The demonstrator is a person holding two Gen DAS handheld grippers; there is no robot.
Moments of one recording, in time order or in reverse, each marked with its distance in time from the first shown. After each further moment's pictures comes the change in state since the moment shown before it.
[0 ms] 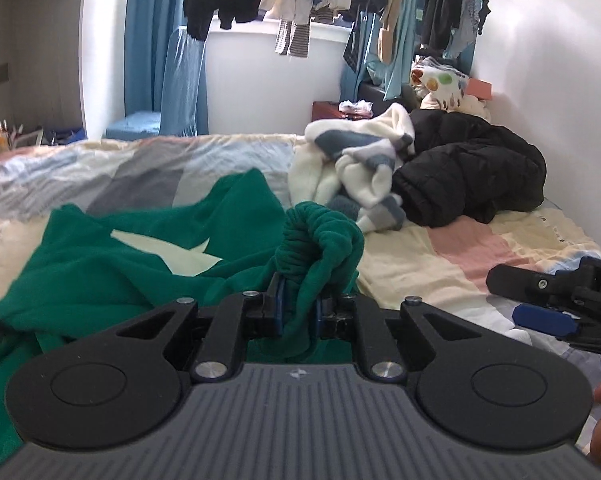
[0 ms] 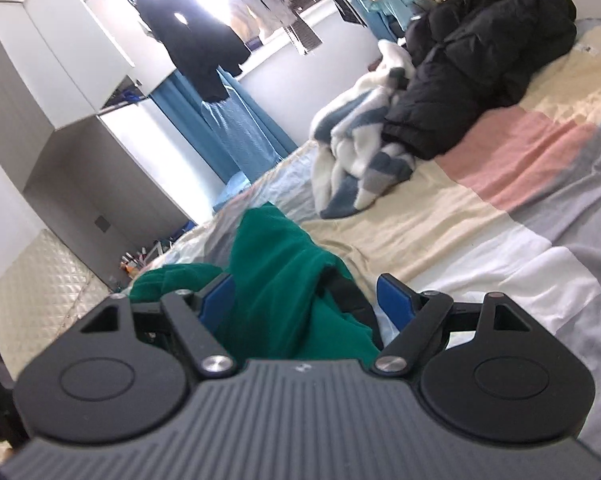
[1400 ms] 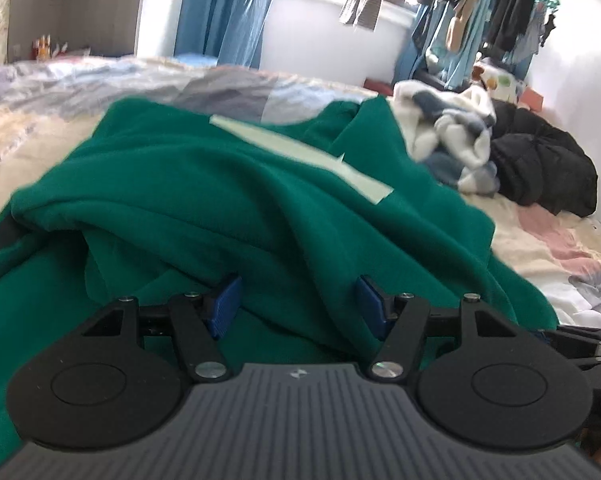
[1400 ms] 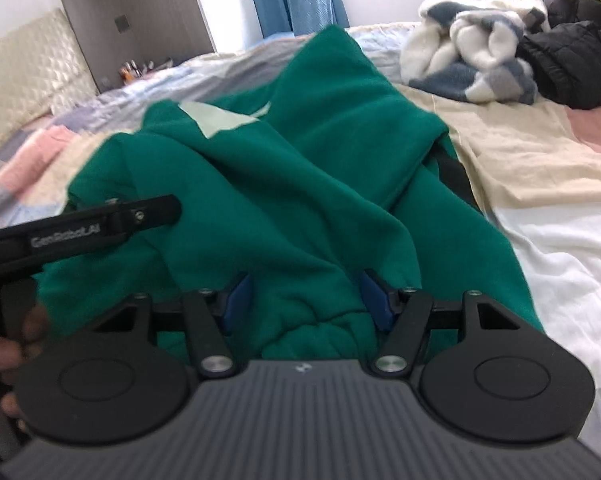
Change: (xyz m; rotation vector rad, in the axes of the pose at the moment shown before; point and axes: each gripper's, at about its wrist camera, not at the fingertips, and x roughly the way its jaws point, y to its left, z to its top) left arm 0.039 0.147 -0.068 -0.182 0.082 0.048; right arm 0.114 0.071 -0.104 -0.490 0.328 -0.064
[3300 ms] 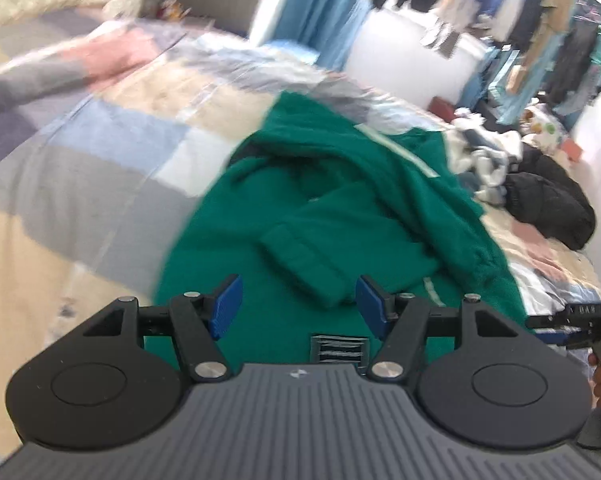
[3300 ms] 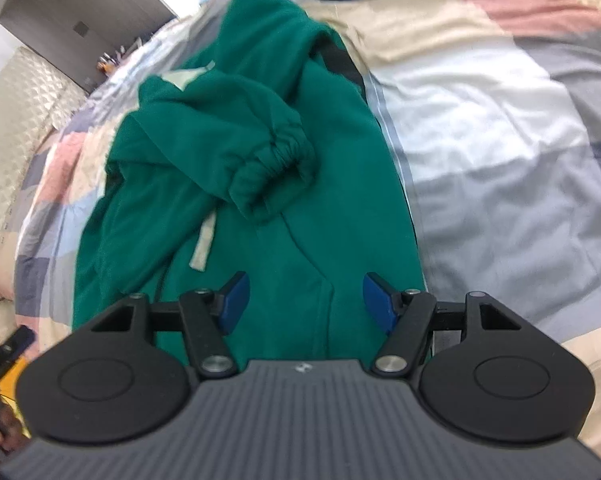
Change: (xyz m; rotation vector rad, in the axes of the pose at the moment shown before) left arm -0.327 0.109 -0.073 -0.254 0.057 0.131; right arm -0.125 -0.068 -0.035 0.315 0.297 0.086
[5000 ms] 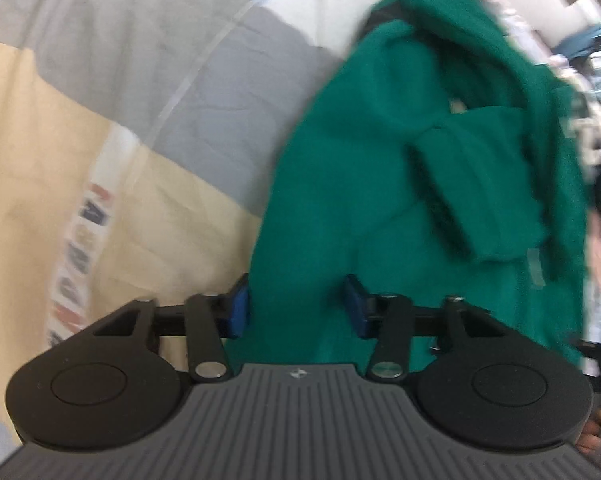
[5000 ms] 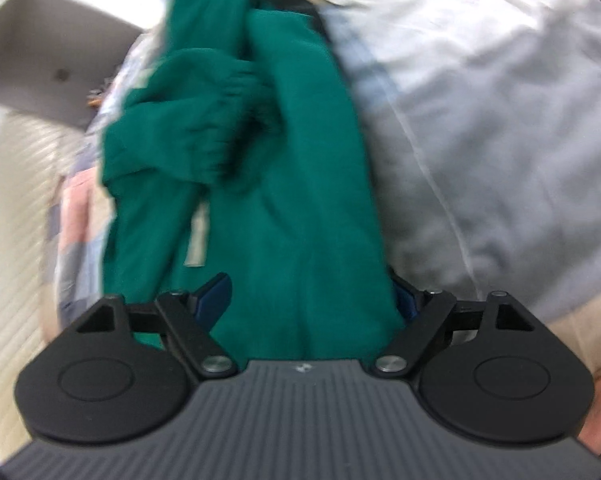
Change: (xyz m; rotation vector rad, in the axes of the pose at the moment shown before) left arm 0.097 0.098 0.006 -0.284 0.440 0.048; right arm 0.043 -0.037 -0.023 0.278 0.075 0.128
